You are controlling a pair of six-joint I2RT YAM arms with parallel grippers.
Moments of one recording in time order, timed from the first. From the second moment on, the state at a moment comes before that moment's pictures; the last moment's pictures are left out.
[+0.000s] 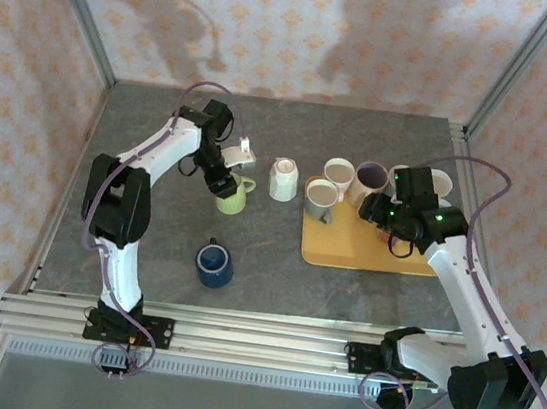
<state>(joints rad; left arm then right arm) -0.23 1.95 1.62 -1.10 0.26 0.73 0.28 1.11 1.08 -0.94 0.00 0.55</state>
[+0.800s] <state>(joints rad) -0.26 1.27 1.24 -0.76 0.26 -0.23 0.28 1.08 1.09 -0.93 -0.02 0.54</state>
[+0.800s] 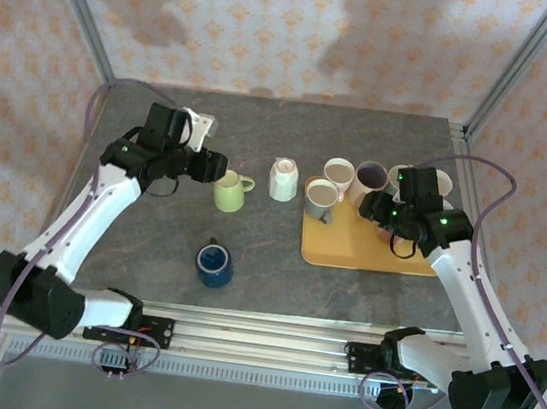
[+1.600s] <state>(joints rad) -0.55 1.68 1.20 -0.57 -0.13 -0.99 0.28 1.08 1.07 -0.90 -0.06 0.57</state>
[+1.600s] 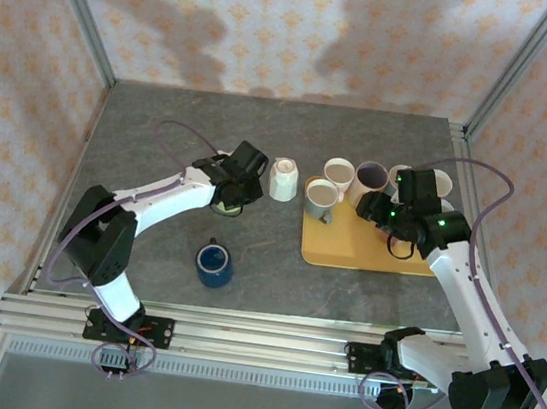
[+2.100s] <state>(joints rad) -0.39 1.69 1.20 -0.57 -0.19 -0.91 0.28 1.09 1.07 -0.89 -0.07 0.59</state>
